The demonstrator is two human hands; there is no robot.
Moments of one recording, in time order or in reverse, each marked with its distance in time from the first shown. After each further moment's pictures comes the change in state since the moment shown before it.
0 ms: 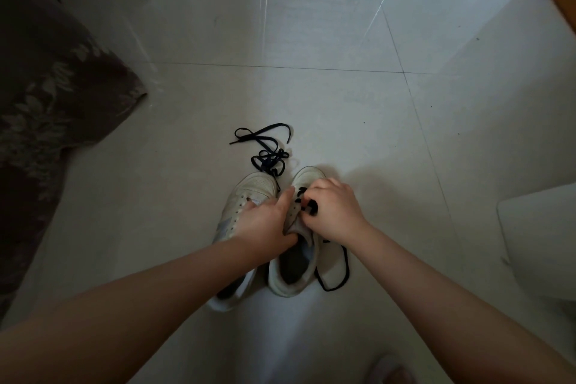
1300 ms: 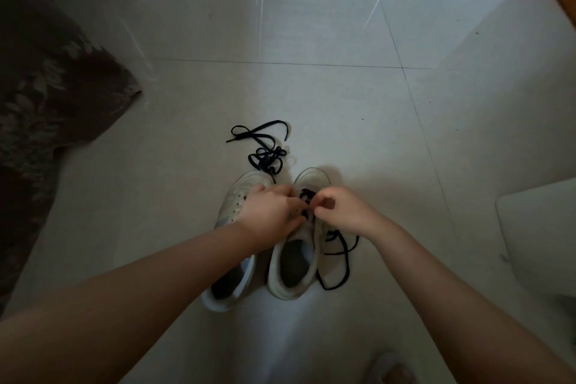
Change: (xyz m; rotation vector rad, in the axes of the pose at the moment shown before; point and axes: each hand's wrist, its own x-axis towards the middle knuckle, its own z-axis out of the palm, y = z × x) left_hand 0.015 0.004 -0.016 0.089 0.051 0.246; right_hand -0.003 0.022 -0.010 0.468 -0.270 0.195
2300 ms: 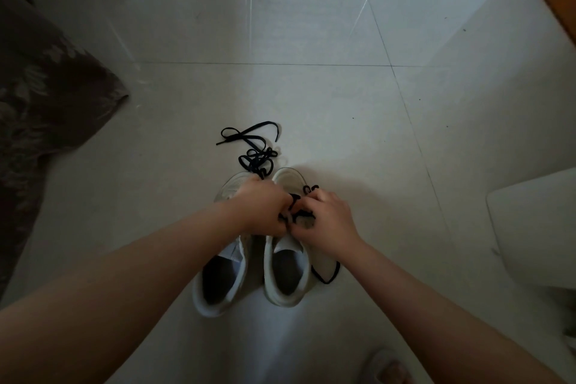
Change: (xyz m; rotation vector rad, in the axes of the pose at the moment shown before) left_hand 0.026 -0.003 -0.020 0.222 -0.275 0.098; right_hand -0.010 0.007 0.037 -0.277 0.261 -0.074
